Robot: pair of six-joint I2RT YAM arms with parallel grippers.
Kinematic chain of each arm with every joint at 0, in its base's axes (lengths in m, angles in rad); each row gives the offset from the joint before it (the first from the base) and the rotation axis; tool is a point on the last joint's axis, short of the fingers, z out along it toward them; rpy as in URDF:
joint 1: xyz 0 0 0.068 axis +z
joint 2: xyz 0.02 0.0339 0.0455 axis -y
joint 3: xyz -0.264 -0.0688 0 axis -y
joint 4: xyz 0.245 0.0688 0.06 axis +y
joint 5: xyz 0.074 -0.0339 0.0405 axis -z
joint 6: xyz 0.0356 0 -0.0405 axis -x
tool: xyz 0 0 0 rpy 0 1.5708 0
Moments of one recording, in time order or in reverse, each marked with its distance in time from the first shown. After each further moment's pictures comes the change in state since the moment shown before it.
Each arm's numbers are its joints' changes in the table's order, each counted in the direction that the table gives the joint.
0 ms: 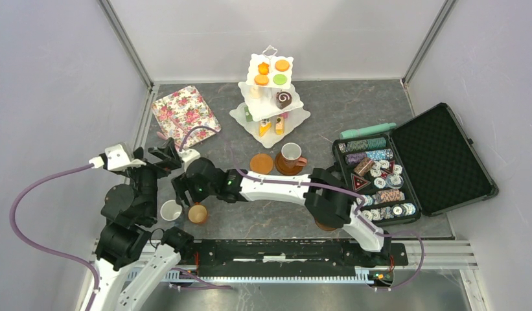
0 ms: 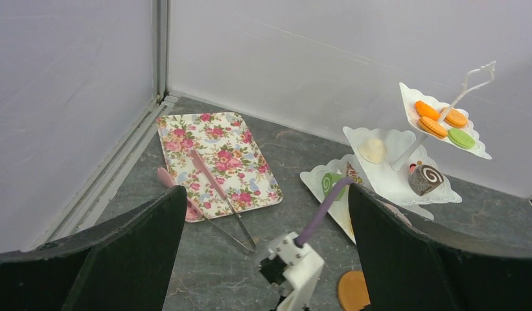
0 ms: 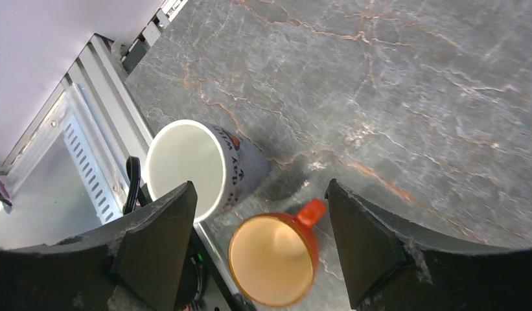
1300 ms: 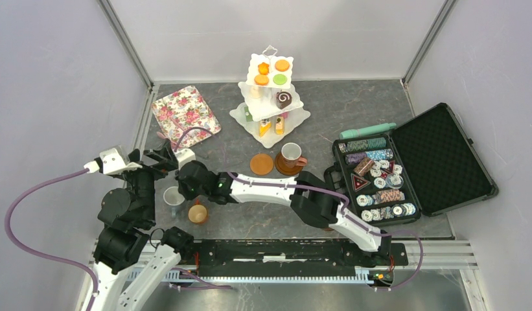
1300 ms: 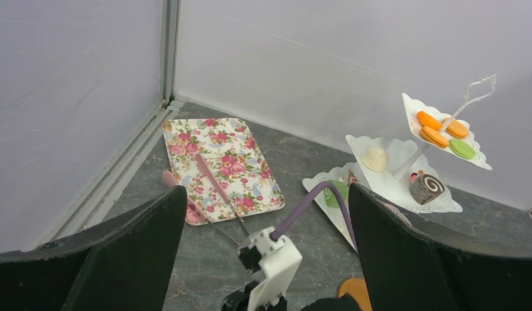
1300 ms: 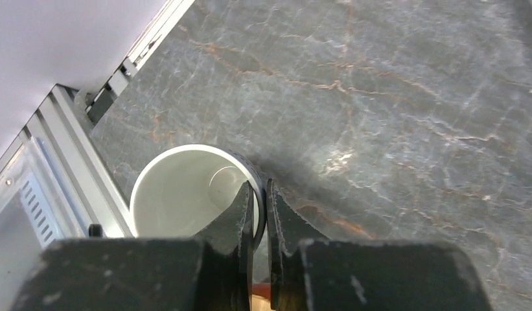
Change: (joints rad) left arm 0.000 0.032 0.000 0.000 -0.025 0.000; right arm 0.021 -0.189 0.208 -0.018 0.141 0.018
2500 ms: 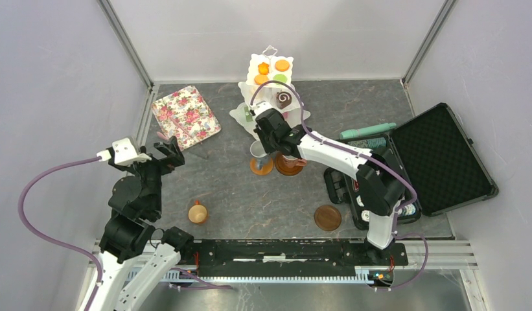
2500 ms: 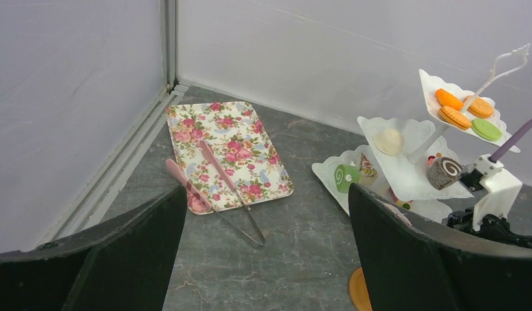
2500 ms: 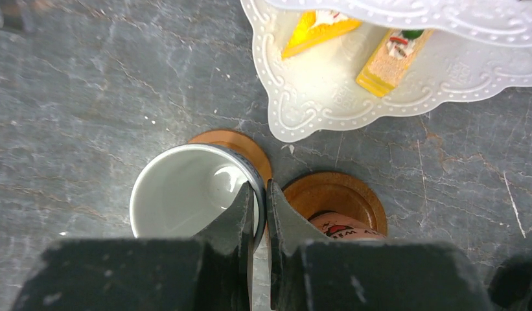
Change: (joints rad) left arm 0.002 -0.077 -0.006 0.000 0.002 0.000; right arm -0.448 0.550 -0.562 0.217 0.077 0.315
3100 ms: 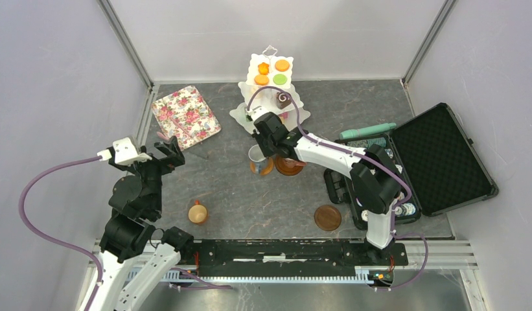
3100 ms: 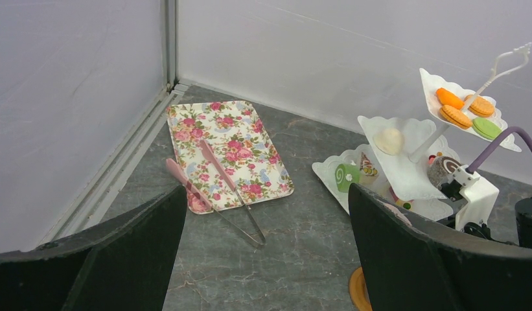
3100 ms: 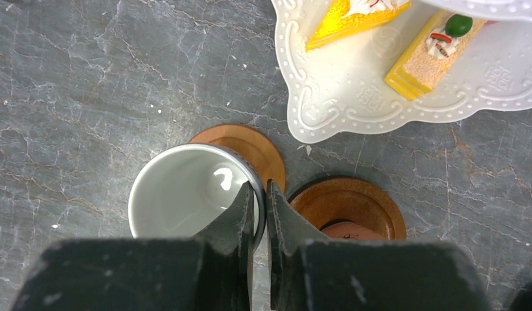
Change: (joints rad) left arm 0.003 -0.005 0.000 0.000 0.003 0.000; right arm -0.004 -0.050 -0.019 -0.027 -0.051 0.044
